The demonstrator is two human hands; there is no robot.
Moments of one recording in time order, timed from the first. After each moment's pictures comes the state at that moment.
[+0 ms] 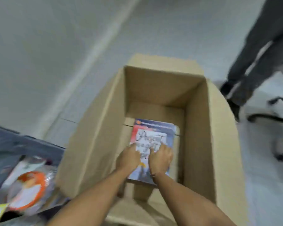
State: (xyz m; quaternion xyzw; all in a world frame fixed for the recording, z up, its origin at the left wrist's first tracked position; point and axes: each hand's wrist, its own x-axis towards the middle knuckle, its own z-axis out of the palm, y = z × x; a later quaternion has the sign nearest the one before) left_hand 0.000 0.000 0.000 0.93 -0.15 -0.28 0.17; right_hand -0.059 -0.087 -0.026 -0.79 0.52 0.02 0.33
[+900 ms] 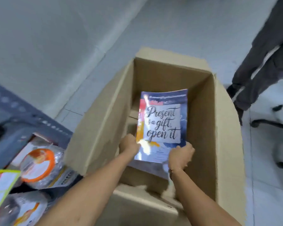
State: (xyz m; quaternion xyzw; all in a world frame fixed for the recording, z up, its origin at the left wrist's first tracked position) left_hand -0.002 0.004 0.029 0.93 0.01 -0.30 0.21; right_hand -0.095 -0.113 -0.006 -0.65 0.63 -0.16 0.39
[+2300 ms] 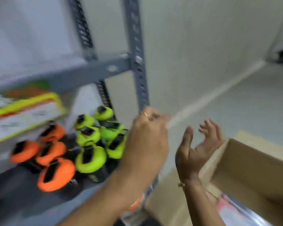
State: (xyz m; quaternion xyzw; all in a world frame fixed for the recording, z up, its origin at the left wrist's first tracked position) left_hand -0.006 0.185 0.370 0.91 -0.13 0.30 0.23; right_hand 0.051 0.089 0.268 -0.63 0.04 -0.55 0.55
